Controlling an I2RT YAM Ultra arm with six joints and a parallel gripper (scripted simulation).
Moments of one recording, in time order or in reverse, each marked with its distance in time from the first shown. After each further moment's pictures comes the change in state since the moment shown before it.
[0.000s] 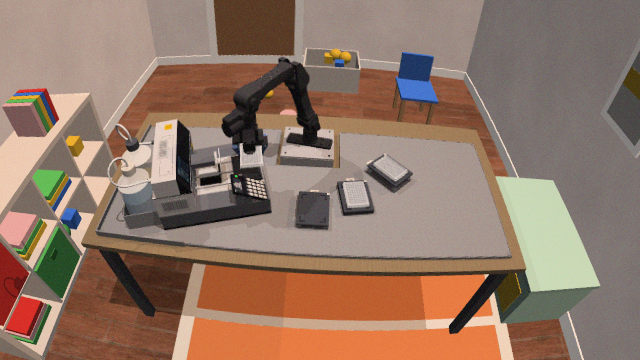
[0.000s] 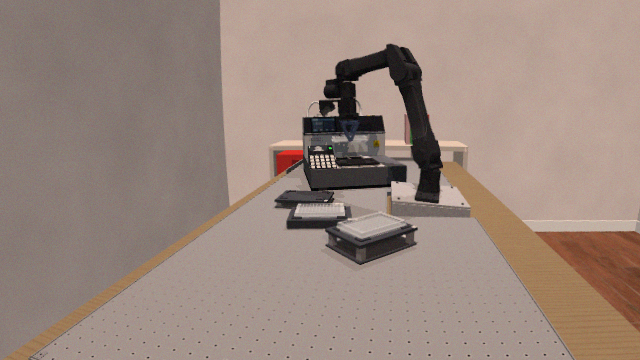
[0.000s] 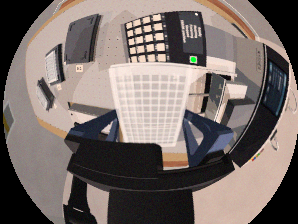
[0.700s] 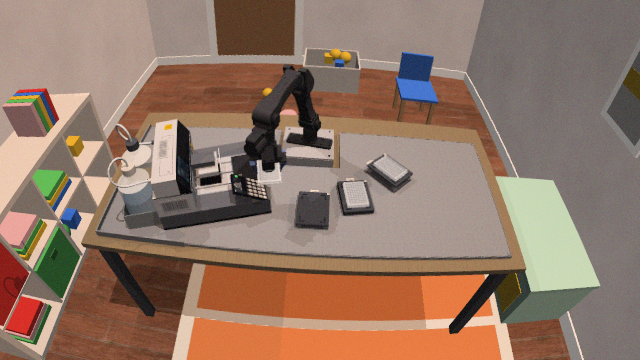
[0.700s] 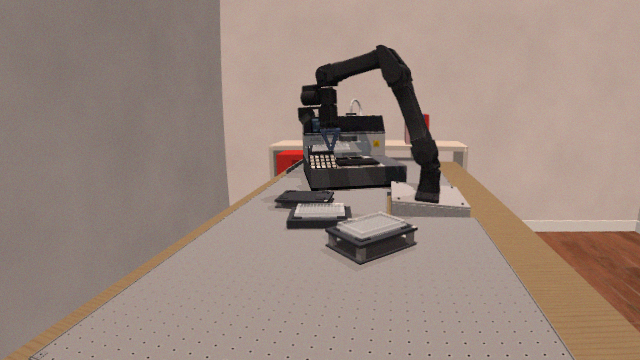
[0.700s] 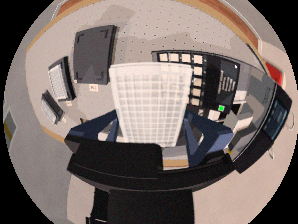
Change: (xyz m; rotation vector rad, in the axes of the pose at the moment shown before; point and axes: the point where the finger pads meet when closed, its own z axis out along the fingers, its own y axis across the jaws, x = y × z) arm -0.071 0.061 0.023 -0.005 0.009 0.015
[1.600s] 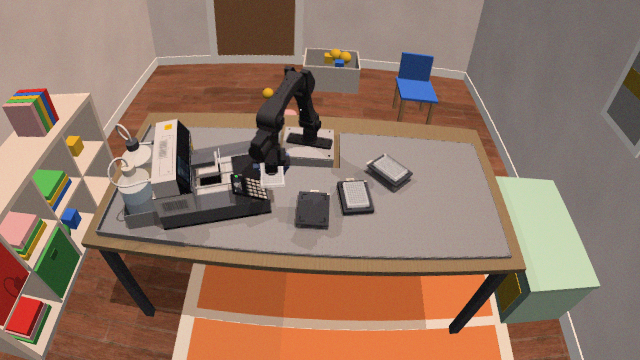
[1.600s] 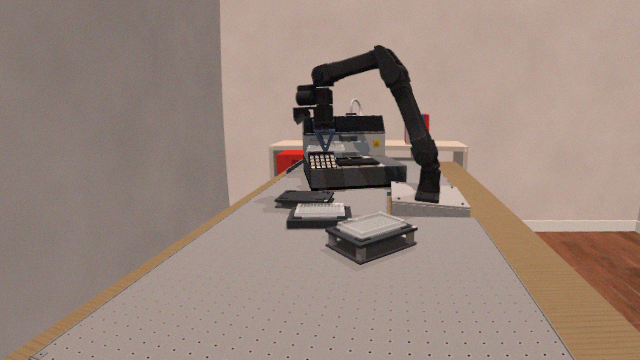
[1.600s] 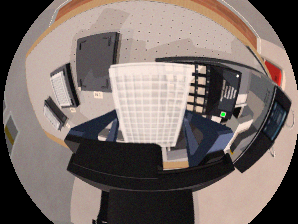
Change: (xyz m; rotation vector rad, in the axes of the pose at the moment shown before) arm -0.017 0.011 0.001 0.003 -0.017 0.031
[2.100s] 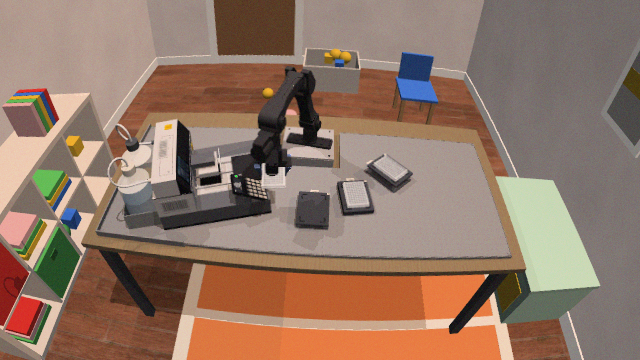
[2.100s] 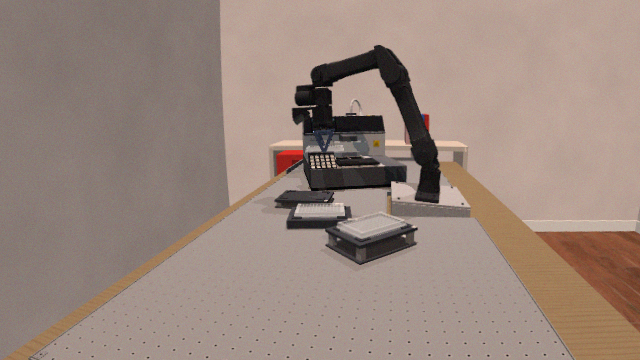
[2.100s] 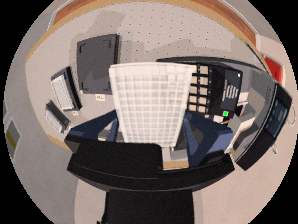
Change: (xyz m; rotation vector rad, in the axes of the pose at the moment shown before) arm -0.003 0.005 0.001 0.003 -0.001 0.036
